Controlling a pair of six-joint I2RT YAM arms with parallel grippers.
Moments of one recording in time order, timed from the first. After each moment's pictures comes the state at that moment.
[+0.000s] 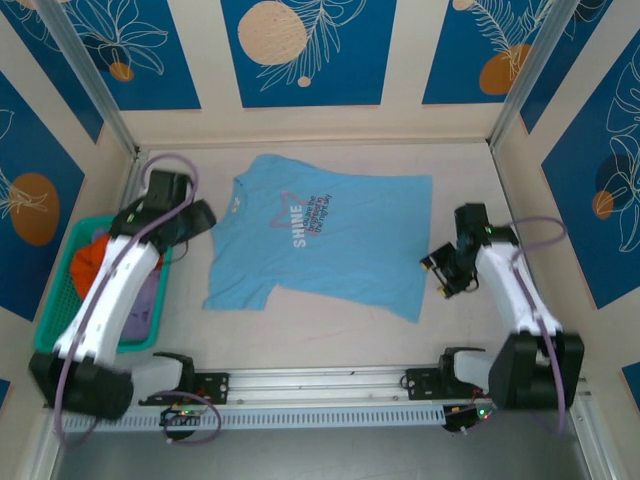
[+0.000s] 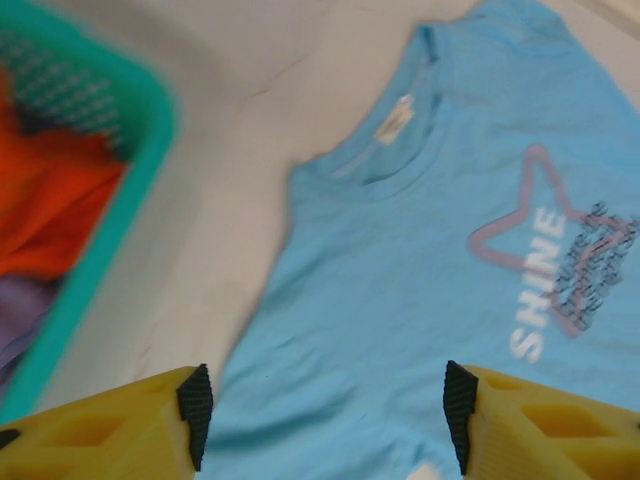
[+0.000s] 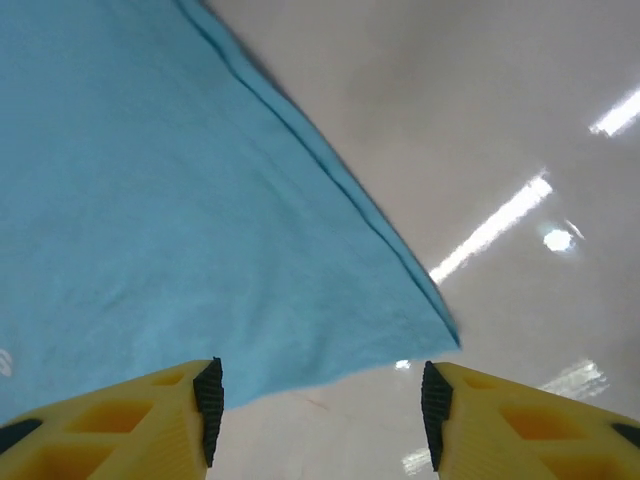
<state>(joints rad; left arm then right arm) -0.19 1.27 1.26 -0.92 -0.11 -0.61 -0.02 1.25 0.95 -1.09 -0.19 0.96</state>
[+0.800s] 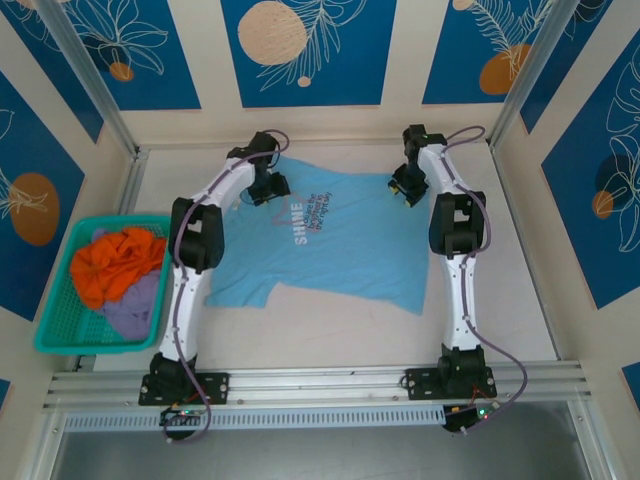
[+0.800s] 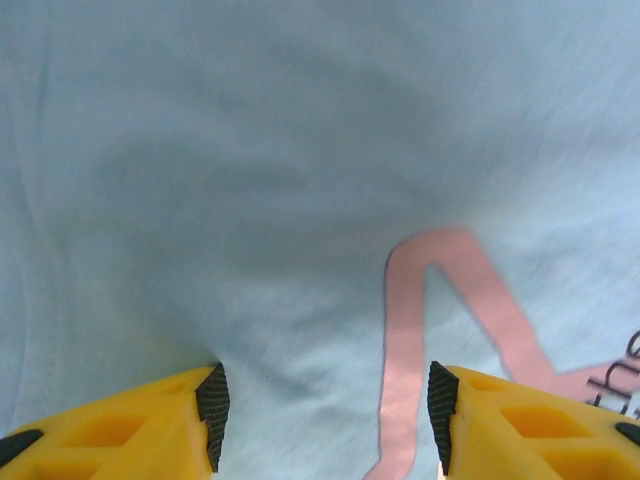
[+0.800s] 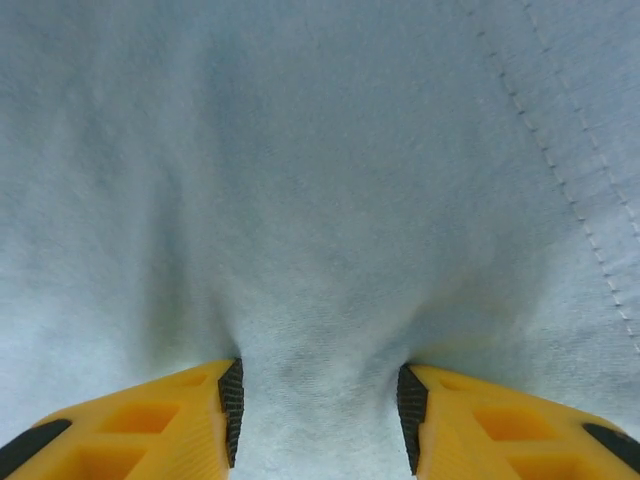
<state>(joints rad) -0.31 2.47 2.20 -0.92 0.09 -0.58 0.07 2.57 2.37 -1.21 -0.07 0.90</state>
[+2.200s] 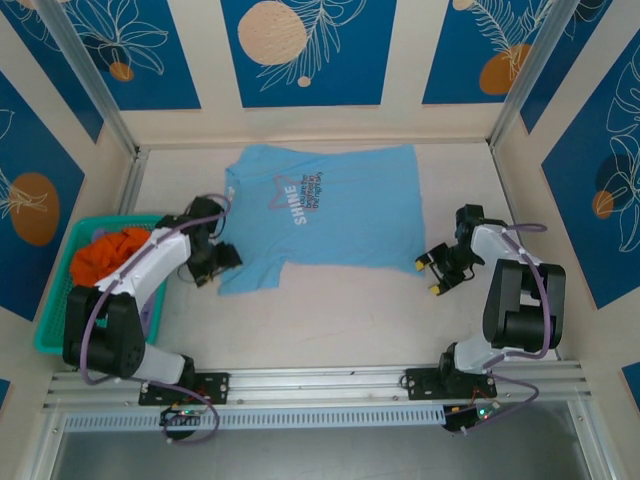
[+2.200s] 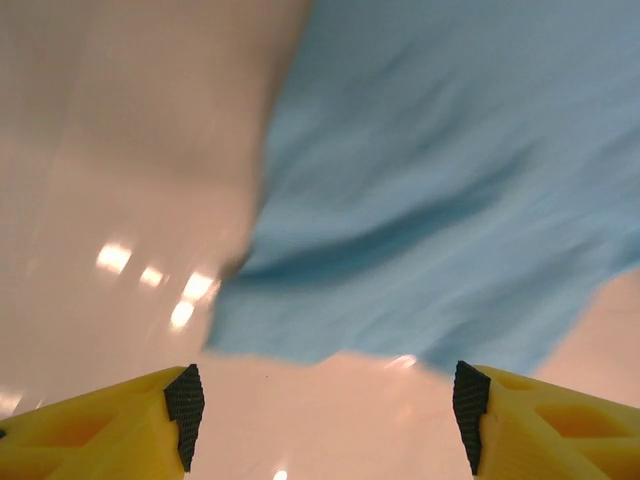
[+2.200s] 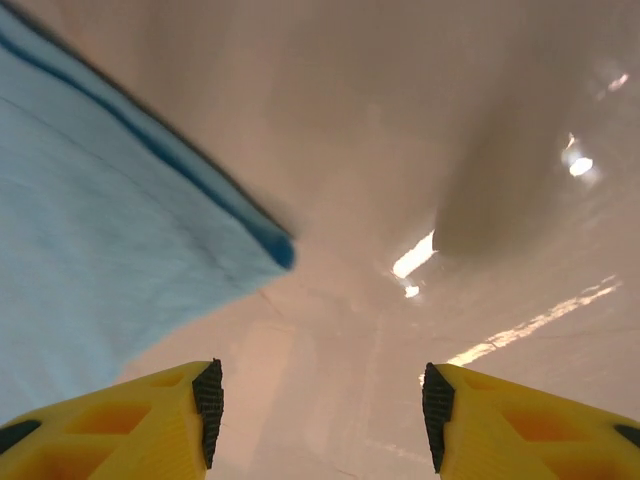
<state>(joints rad) -0.23 1.40 0.94 -0.95 0.08 -0.70 -0.14 1.53 0.87 -0.90 -0.37 0.87</state>
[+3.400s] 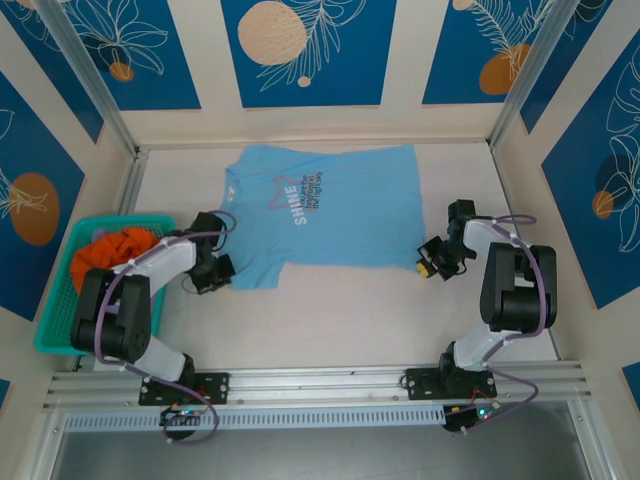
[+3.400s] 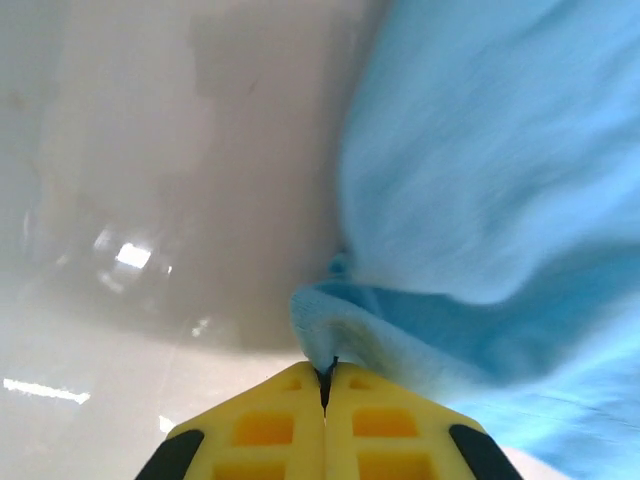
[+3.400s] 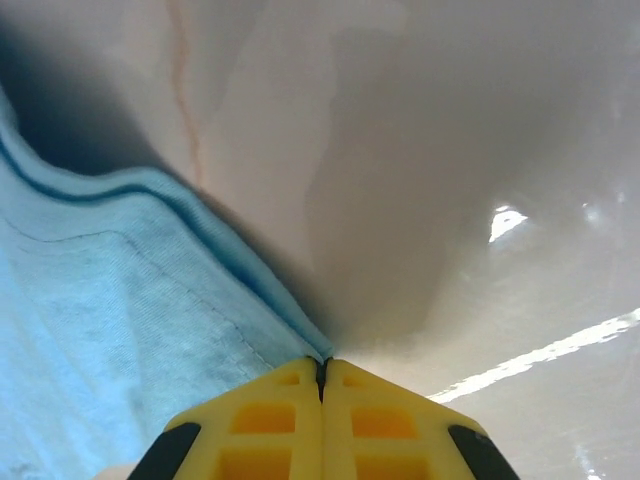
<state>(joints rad) -0.20 1.51 0.86 -0.74 0.07 -0.62 -0.11 1.64 0.92 -0.76 -0.33 0.86</state>
